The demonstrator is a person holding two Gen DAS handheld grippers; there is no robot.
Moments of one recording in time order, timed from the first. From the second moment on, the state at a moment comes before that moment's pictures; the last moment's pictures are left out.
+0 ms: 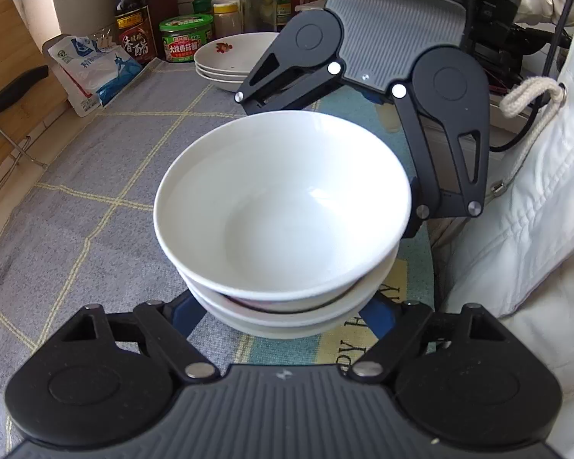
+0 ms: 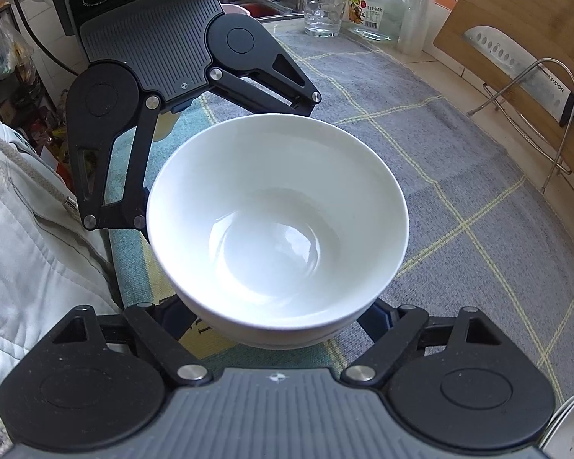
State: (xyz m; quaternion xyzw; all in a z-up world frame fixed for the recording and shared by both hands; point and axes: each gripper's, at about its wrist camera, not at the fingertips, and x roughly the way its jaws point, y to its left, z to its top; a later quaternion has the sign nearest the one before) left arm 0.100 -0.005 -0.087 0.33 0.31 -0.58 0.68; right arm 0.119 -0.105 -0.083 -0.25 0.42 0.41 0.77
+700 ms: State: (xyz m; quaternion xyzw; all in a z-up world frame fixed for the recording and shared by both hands) left arm 0.101 -0.046 -0.073 0.33 0.30 -0.57 0.69; right arm 0.111 -0.154 -0.064 -0.26 0.41 0.42 0.77
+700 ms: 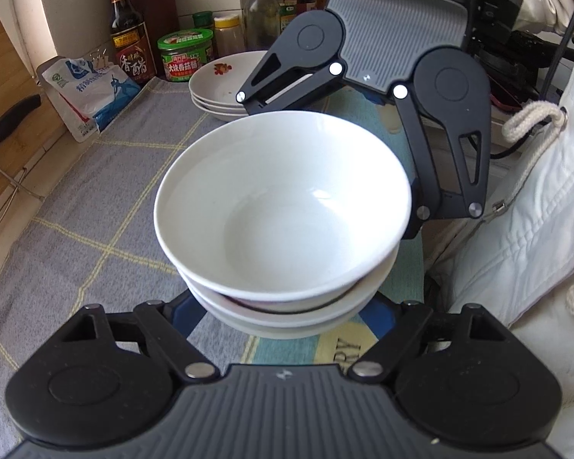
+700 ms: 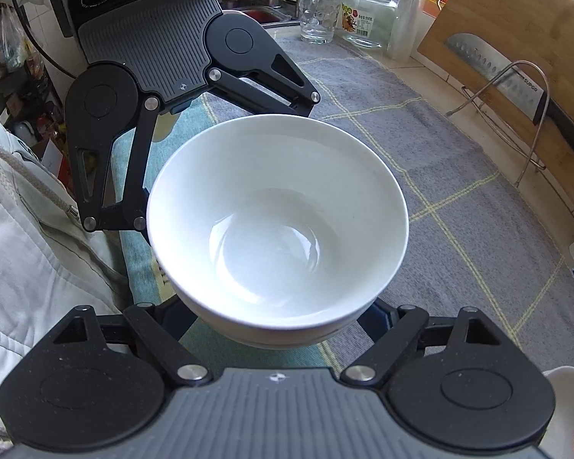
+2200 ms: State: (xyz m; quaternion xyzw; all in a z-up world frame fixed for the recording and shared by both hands) left arm 0.155 -0.254 -0.051 0.34 0.23 -0.61 0.68; right arm 0.127 -0.366 -0.022 -0.27 0.40 0.34 0.81
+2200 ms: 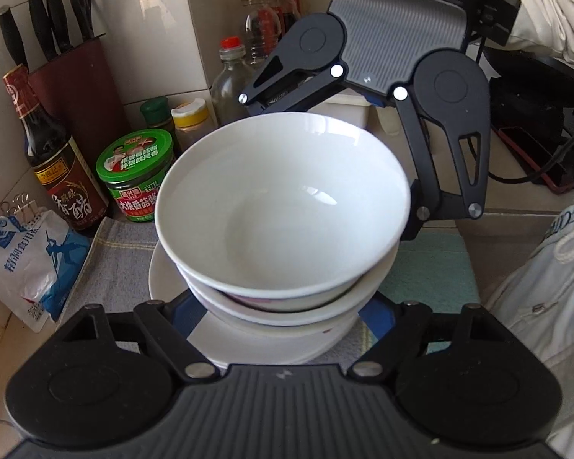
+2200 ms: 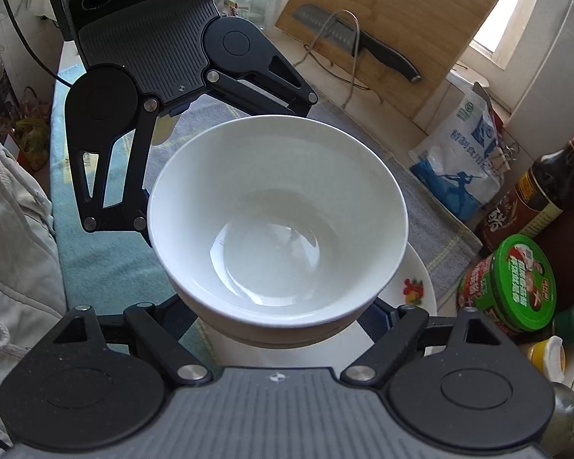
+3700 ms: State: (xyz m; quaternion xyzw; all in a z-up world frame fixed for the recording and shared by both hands) left arm 0.193 -0.285 -0.080 0.33 0.24 -0.61 0.68; right arm 0.161 -0.402 -0.051 -0.22 0.43 0.31 0.82
